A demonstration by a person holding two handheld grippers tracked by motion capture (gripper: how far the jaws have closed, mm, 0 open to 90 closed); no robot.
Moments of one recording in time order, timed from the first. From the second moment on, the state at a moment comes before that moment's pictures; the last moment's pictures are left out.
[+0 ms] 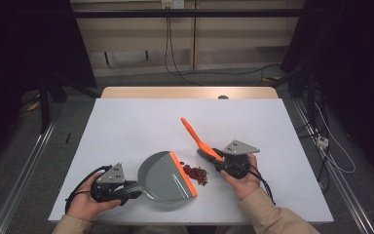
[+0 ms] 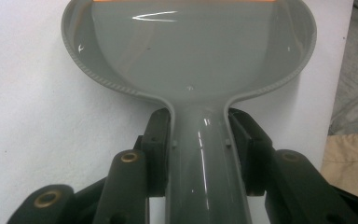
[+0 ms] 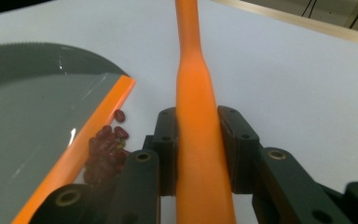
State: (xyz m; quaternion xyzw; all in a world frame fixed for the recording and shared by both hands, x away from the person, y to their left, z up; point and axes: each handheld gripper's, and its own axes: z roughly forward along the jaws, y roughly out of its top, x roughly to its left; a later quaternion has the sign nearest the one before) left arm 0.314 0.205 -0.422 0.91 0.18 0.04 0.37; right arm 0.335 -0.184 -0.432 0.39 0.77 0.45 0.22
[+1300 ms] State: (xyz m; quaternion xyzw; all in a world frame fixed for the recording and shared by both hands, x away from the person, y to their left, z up) left arm 0.317 0.201 -0.422 0.91 0.19 0.03 0.37; right arm 0.324 -0.160 -0.434 0.40 0.76 0.46 0.22
